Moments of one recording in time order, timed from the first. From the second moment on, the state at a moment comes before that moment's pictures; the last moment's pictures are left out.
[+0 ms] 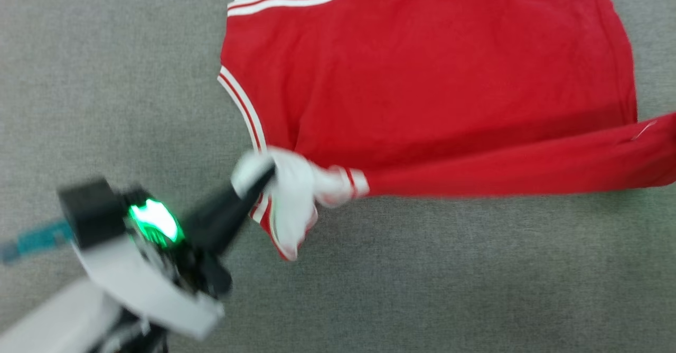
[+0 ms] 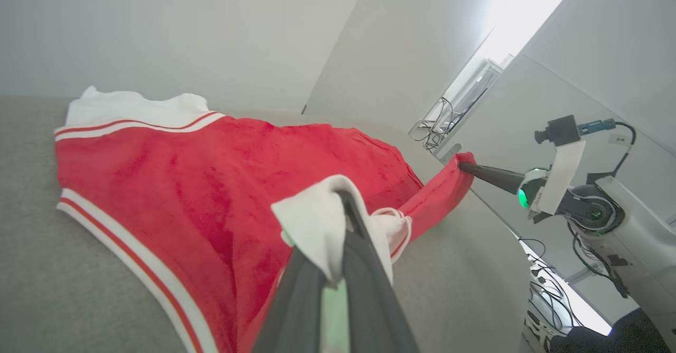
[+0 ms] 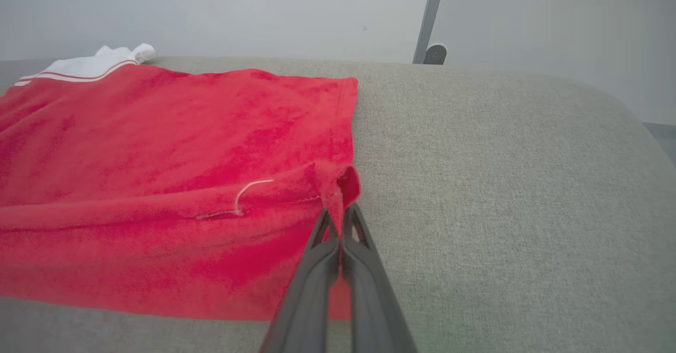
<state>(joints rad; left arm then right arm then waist) -0.43 0.84 -0.69 -0.36 -1.11 -0.08 -0.21 -0.17 -0.33 -0.20 -0.35 0.41 0.13 0.49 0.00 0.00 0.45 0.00</state>
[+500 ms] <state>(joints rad) -0.70 0.71 -0.76 -0.02 -1.13 -0.13 -0.20 -0.30 -0.33 -0.17 -0.22 0.39 0.13 0.50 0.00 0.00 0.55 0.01</state>
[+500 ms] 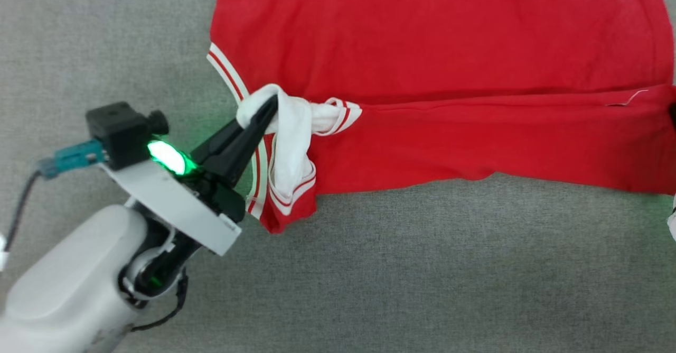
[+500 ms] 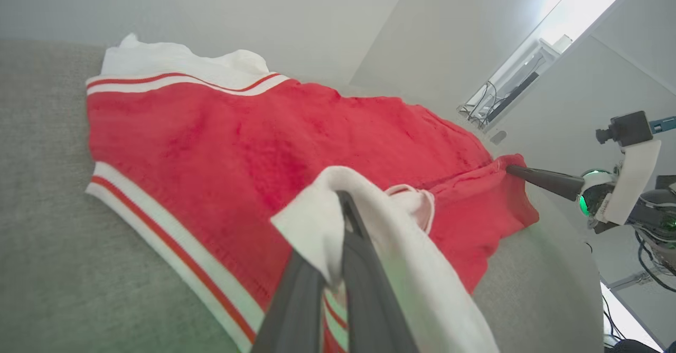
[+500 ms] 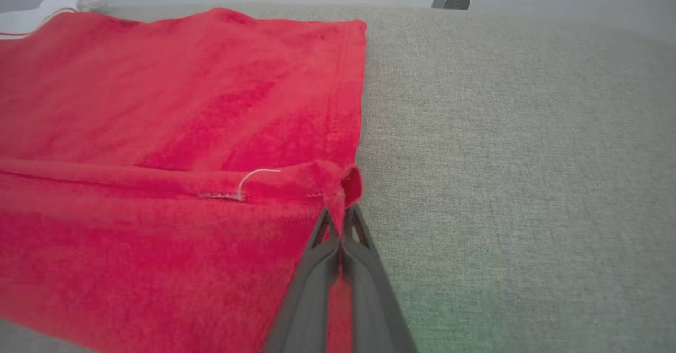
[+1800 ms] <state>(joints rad) -0.96 0.90 -0.94 0.02 -1.13 -0.07 0.23 -0.31 -0.29 -0.15 -0.17 0.34 0.13 0.39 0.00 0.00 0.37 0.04</state>
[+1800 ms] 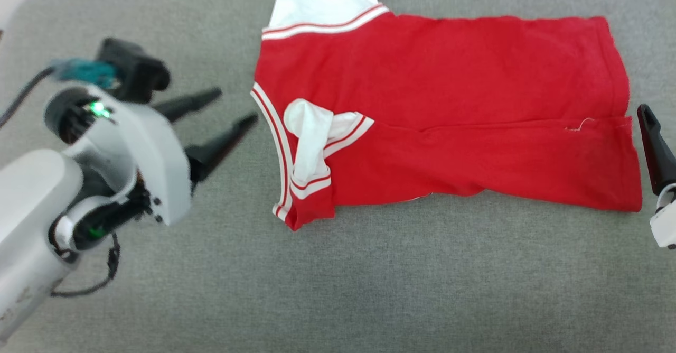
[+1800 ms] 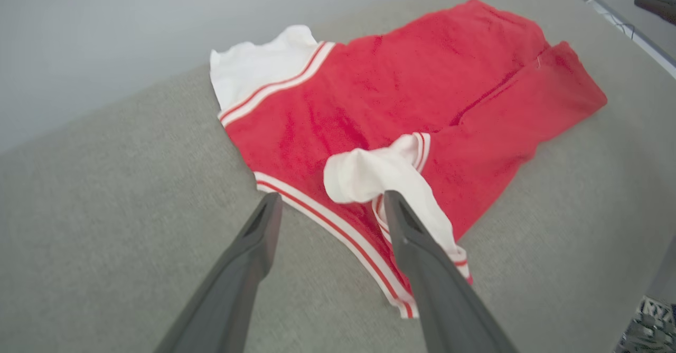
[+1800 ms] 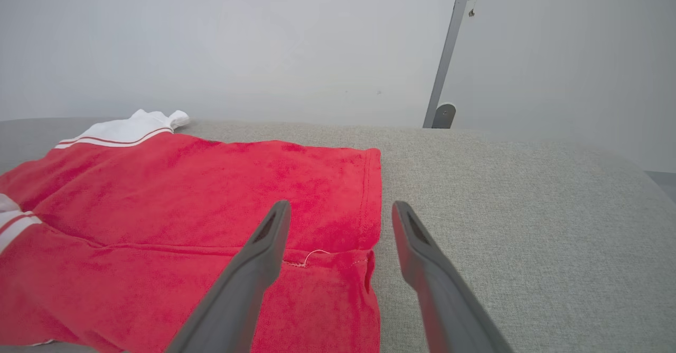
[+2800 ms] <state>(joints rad) -1.00 0.80 -1.05 0.15 -1.42 0.03 0.74 -0.34 -0.25 -0.14 -0.13 0.37 0.13 0.32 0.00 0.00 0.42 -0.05</state>
